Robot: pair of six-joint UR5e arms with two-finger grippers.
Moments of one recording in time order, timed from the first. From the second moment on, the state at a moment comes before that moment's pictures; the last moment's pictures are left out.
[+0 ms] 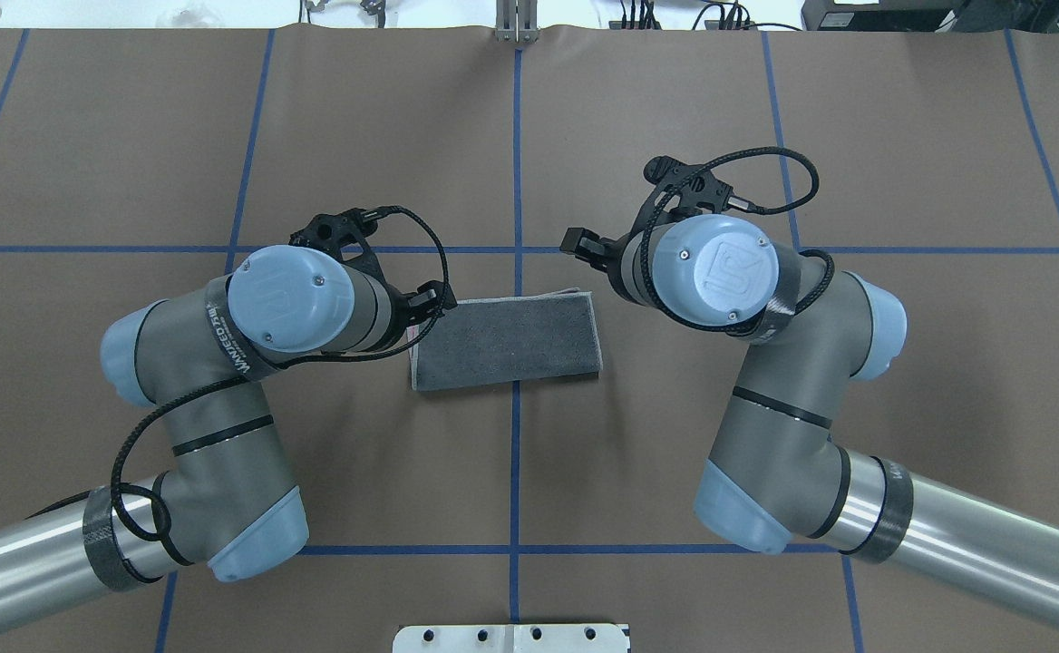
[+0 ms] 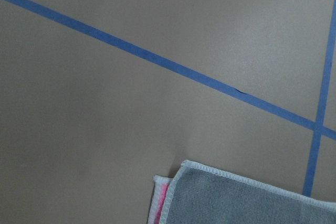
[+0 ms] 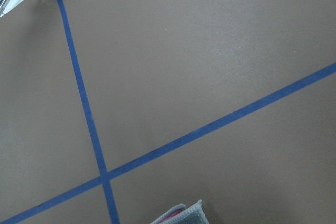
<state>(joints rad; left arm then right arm) -0.49 -2.12 -1.75 -1.79 -1.65 -1.62 0.55 -1.04 1.79 -1.37 1.55 1.57</state>
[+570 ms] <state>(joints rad) -0.49 -1.98 -1.89 -1.79 -1.72 -1.48 0.64 -1.12 1.83 -1.37 1.67 1.36</state>
